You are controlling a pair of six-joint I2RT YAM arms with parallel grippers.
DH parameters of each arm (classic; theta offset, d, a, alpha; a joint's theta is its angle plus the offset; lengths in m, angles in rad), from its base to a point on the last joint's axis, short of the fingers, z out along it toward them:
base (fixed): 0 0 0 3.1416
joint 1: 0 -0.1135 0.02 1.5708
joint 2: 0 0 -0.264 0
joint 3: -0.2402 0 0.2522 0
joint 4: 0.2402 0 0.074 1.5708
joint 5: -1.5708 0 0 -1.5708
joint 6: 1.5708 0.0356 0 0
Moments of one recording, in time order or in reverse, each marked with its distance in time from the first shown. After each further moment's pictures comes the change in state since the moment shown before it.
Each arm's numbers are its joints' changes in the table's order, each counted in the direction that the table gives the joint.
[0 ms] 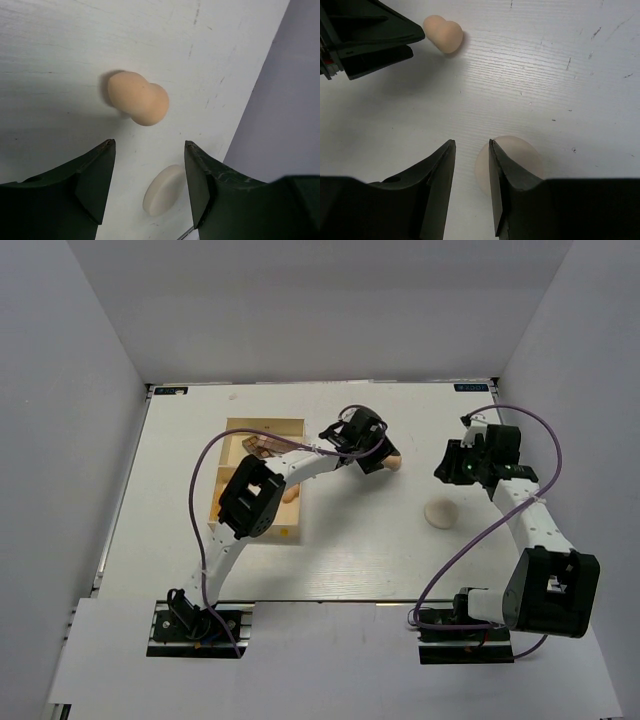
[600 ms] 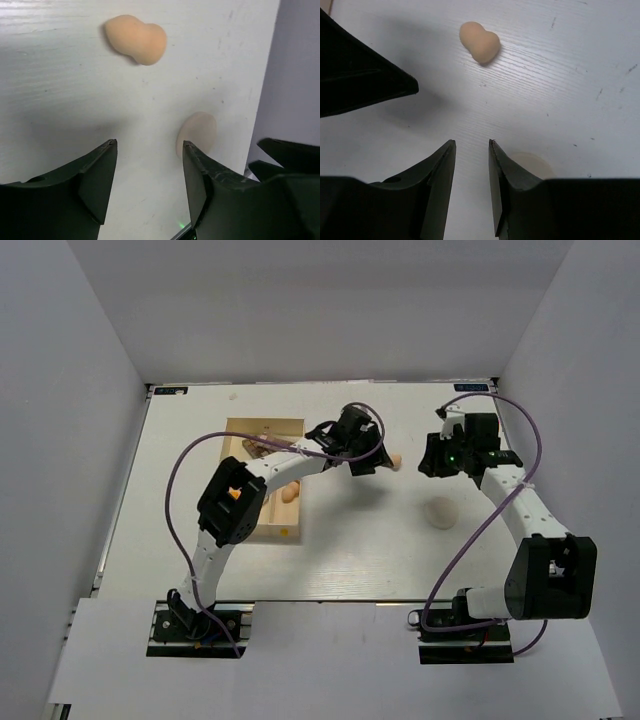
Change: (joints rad) left arm -0.005 -0.210 0.198 0.018 -0.123 0.309; right arm -0.149 0.080 -0.113 0.046 -0.023 -0.050
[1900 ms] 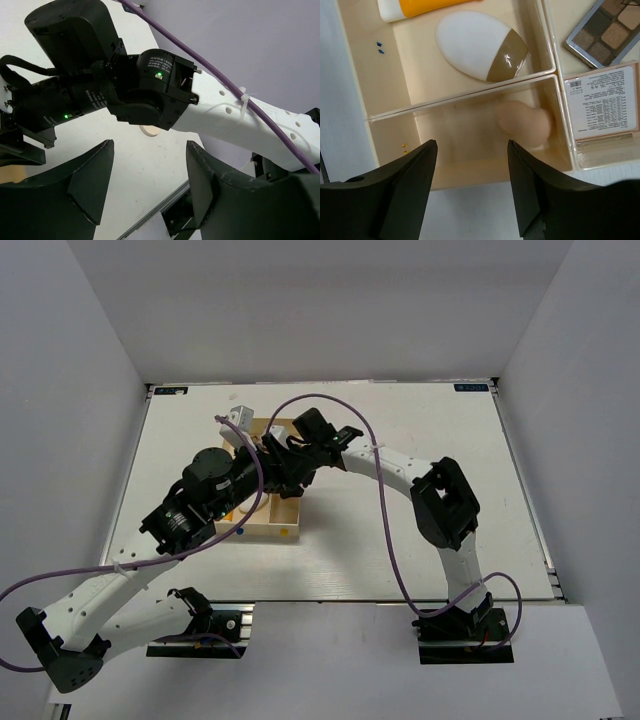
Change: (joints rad) left arm 0.006 -1.244 0.732 -0.076 0.224 0.179; right arm -0.730 0.716 -0.696 0.070 0.149 -0.203
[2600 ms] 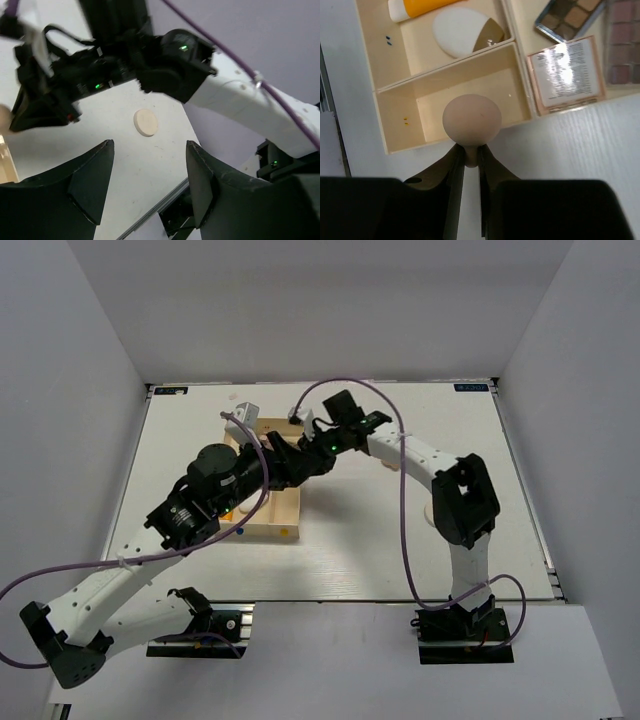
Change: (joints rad) left arm 0.000 0.044 -0.019 -0.023 -0.025 0.000; right arm 0.171 -0.095 0.037 0.042 0.167 -0.021
